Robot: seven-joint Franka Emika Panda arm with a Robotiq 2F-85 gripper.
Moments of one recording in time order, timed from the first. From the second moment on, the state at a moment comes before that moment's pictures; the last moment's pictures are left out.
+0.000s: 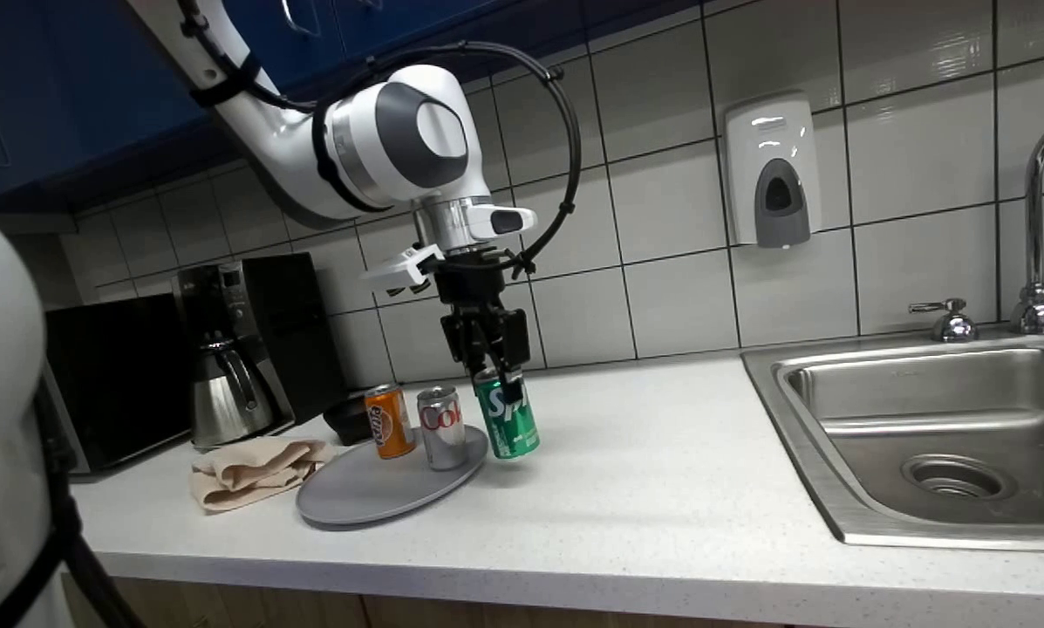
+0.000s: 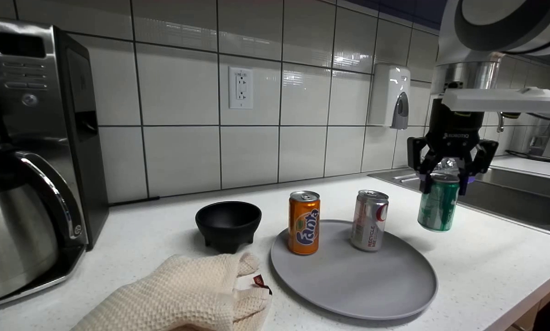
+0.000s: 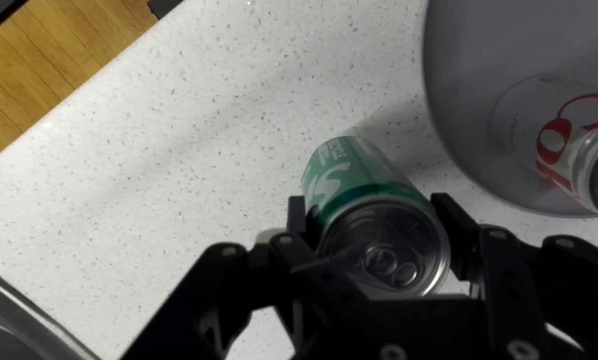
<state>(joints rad) -0.09 -0.18 0.00 -2.59 -0.05 2.43 0.45</state>
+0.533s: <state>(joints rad) -0.04 -0.15 0.05 -2.58 -0.05 2.42 0.50</state>
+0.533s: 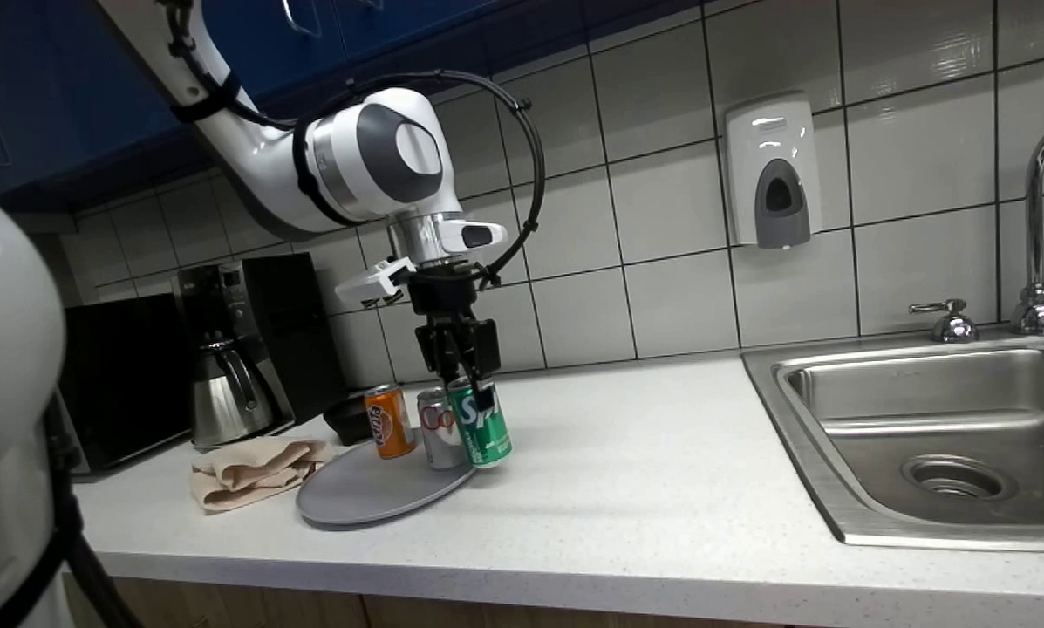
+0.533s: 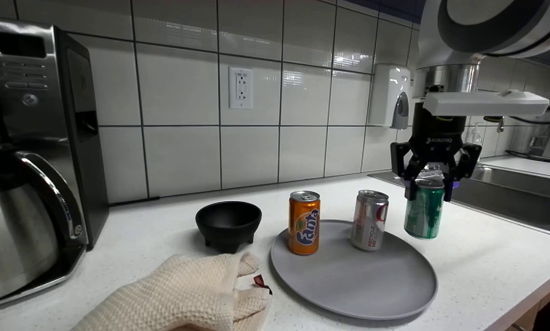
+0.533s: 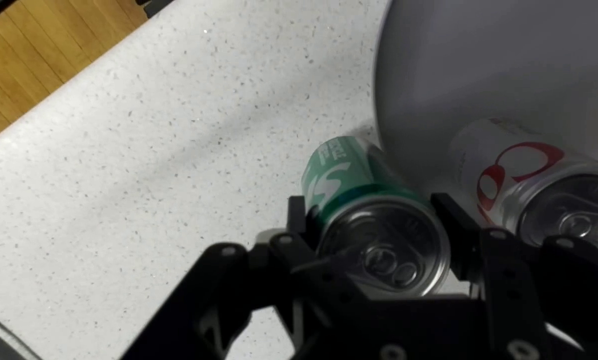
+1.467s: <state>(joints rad) 0.00 -0.13 0.07 -2.55 -0.05 2.42 0.53</state>
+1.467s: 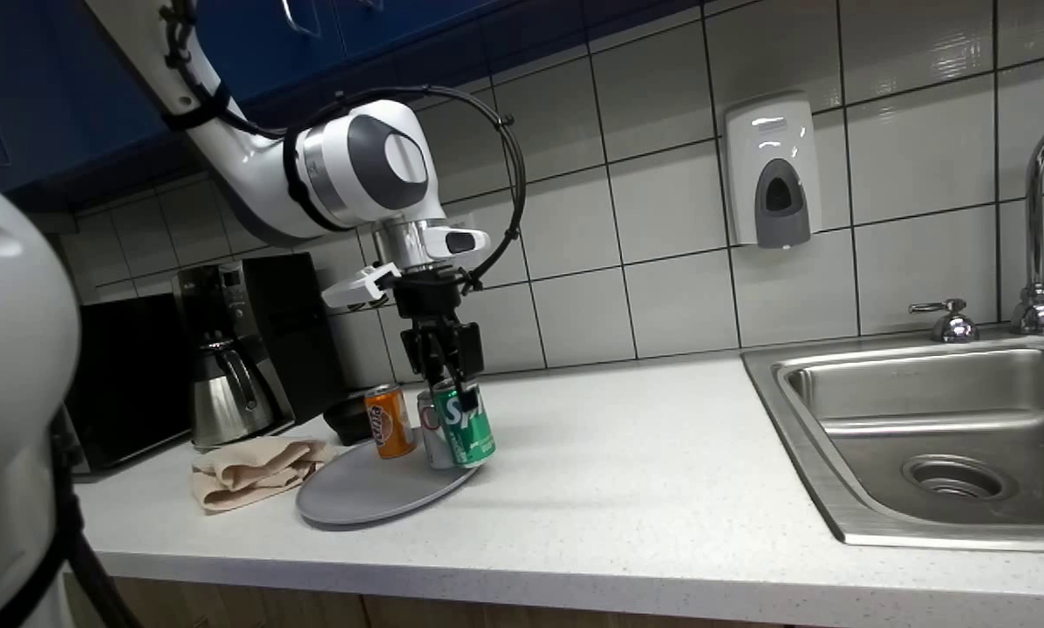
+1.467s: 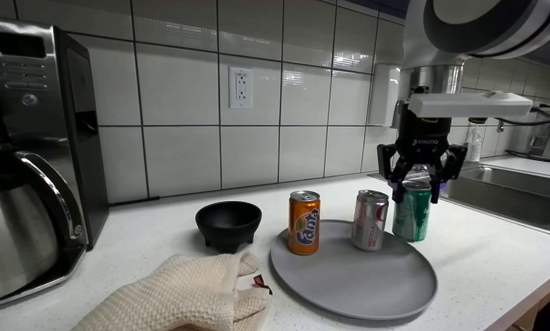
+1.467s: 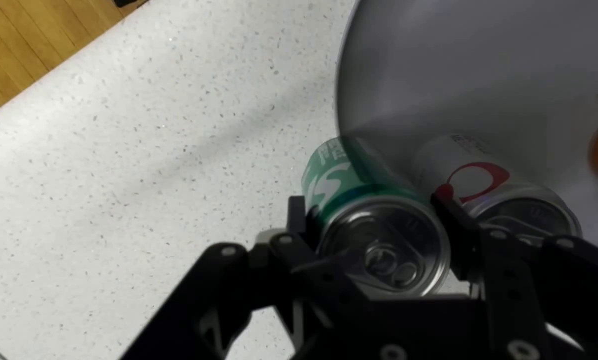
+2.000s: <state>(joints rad) -0.01 -0.20 0.06 -2.62 -0.05 2.42 0.53</state>
